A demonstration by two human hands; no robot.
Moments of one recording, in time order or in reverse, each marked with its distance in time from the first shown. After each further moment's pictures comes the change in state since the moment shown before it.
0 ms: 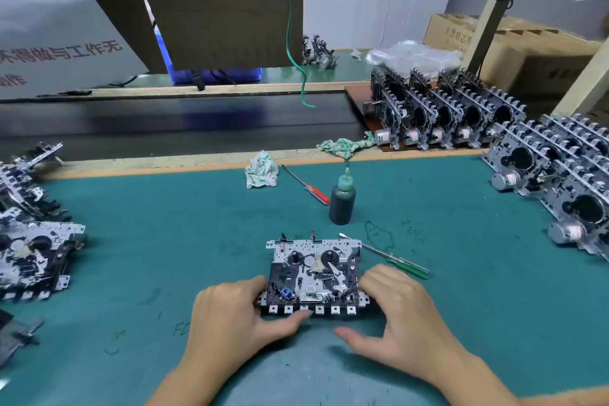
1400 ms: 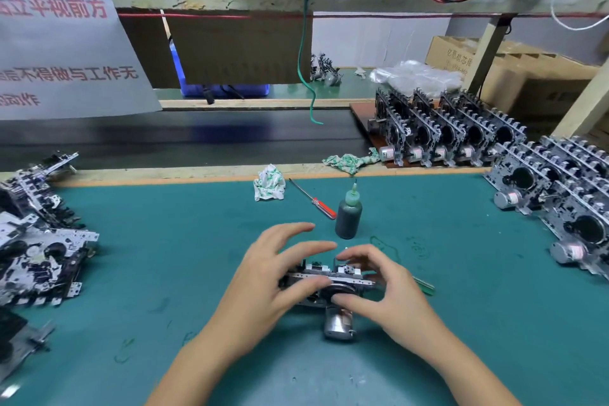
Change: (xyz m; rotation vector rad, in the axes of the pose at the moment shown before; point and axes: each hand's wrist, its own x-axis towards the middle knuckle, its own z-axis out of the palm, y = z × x) left_hand 0.038 0.017 -0.023 -0.480 -0.091 0.191; right_hand 0.033 -0.010 -0.009 0.733 -0.128 0.439
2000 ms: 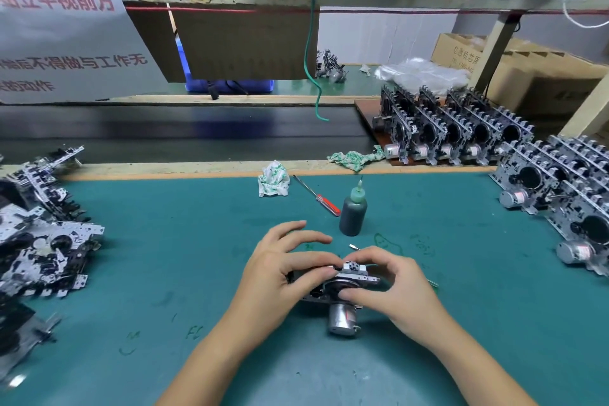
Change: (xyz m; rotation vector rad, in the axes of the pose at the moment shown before) left_hand 0.003 -0.002 0.012 -0.043 0.052 -0.052; right_hand 0.004 0.000 -0.002 0.115 0.026 0.006
